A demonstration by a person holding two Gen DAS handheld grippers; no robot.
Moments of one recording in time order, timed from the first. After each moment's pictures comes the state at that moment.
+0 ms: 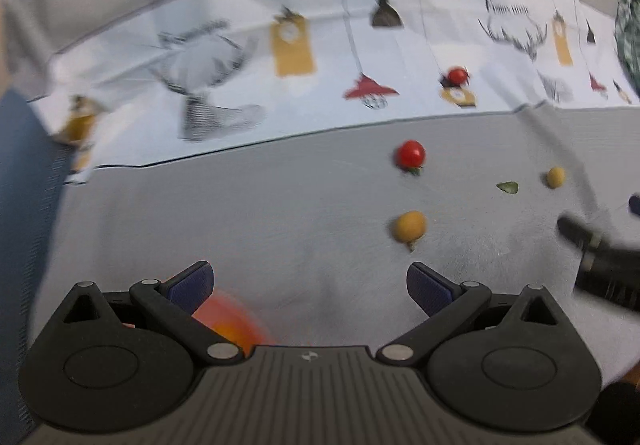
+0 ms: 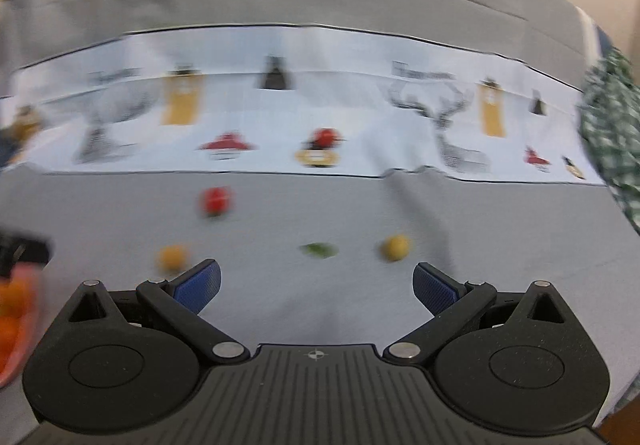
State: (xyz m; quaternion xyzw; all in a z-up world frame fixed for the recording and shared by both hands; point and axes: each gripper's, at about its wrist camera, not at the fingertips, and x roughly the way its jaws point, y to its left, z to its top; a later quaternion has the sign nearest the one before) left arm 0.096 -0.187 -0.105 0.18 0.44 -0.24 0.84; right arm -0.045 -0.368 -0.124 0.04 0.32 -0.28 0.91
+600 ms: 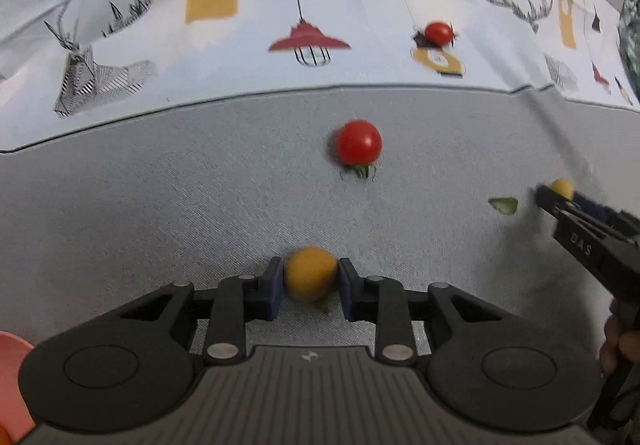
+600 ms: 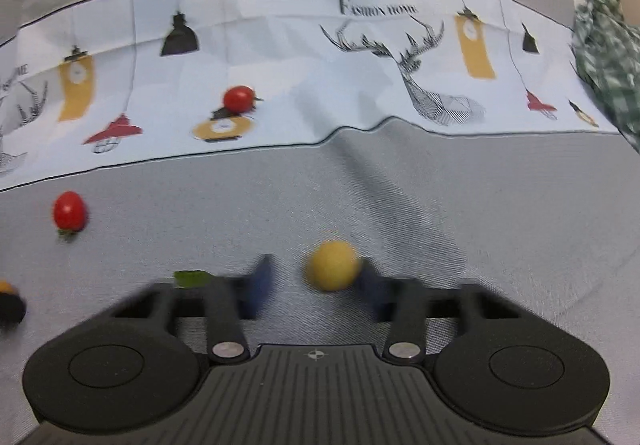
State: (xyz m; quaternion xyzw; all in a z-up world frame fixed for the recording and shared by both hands) left arm 0.147 -0.263 -0.184 0.15 0.50 -0.27 0.81; right arm 0.011 -0.474 -0.211 0.09 0.32 -0.30 0.89
